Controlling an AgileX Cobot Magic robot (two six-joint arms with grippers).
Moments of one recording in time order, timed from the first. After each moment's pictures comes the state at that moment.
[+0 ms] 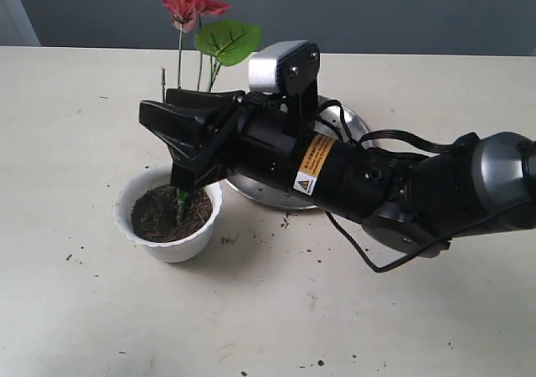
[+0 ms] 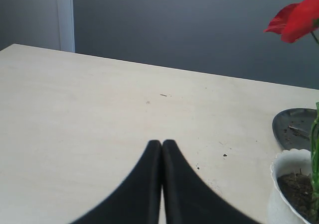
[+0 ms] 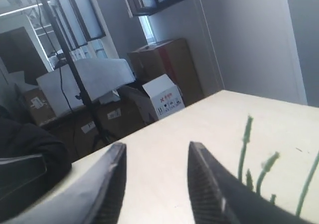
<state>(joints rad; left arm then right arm) 0.06 0.00 0.00 -0.18 0.24 0.01 0.91 1.80 -0.74 -0.38 -1.09 0.54</state>
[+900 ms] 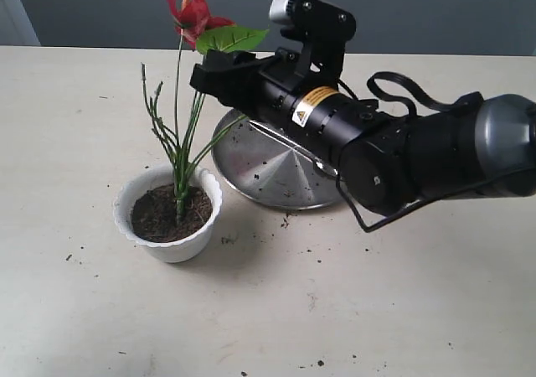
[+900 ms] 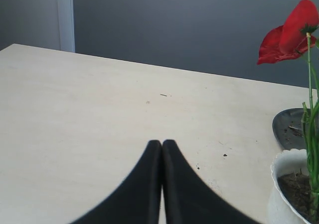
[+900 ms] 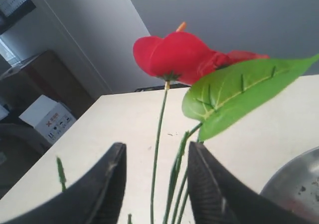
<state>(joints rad) 0.06 0.00 0.00 -0.18 0.24 0.01 0.91 1.77 -0.87 0.16 -0.69 0.39</state>
